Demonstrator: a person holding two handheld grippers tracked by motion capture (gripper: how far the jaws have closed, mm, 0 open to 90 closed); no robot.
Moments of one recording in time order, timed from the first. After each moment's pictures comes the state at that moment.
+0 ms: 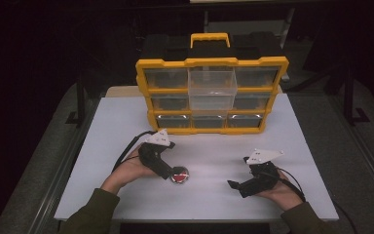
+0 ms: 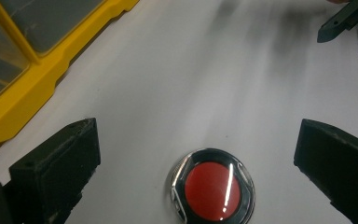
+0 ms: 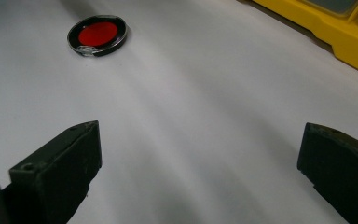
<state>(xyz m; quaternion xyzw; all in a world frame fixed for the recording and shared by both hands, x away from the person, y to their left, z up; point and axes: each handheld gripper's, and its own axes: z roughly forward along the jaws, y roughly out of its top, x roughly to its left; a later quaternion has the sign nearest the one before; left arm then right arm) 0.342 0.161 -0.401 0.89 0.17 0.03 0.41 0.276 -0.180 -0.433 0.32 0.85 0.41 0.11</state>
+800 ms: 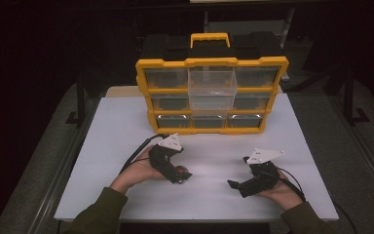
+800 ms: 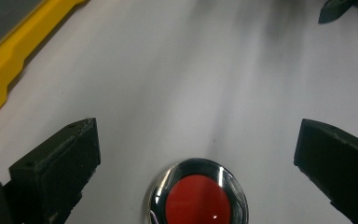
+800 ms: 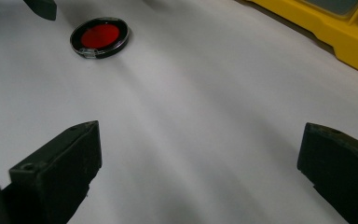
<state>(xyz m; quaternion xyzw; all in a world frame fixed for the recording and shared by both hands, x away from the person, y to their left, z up) 0.341 0.136 -0.413 0.91 0.14 0.01 0.38 0.277 -0.180 -0.432 0.32 0.84 0.42 0.11</state>
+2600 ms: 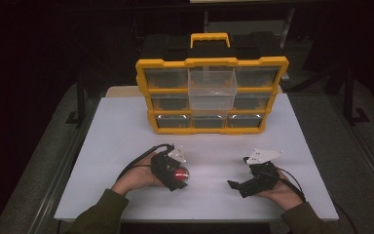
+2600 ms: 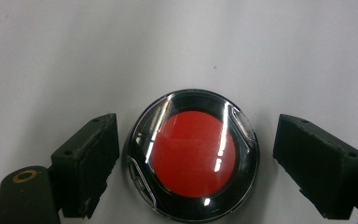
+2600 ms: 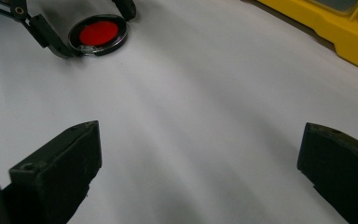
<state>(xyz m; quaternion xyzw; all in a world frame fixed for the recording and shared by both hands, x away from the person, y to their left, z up) 0.332 0.131 -0.437 0.96 0.11 0.02 0.26 0.277 -0.180 -0.433 0.32 0.85 0.41 0.11</state>
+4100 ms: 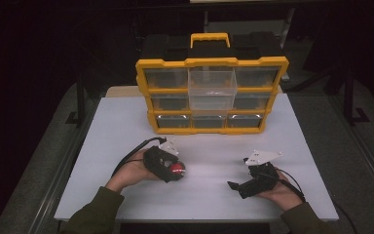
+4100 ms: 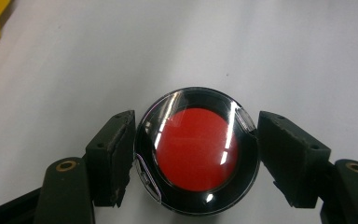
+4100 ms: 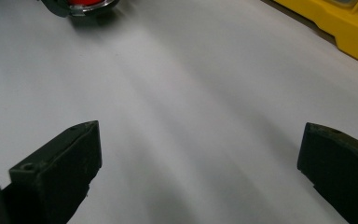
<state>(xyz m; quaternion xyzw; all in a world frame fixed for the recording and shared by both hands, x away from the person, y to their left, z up) 0.341 0.151 -0.417 0.95 0.13 0.02 0.29 0.276 -0.179 -0.437 0.32 0.85 0.40 0.12</state>
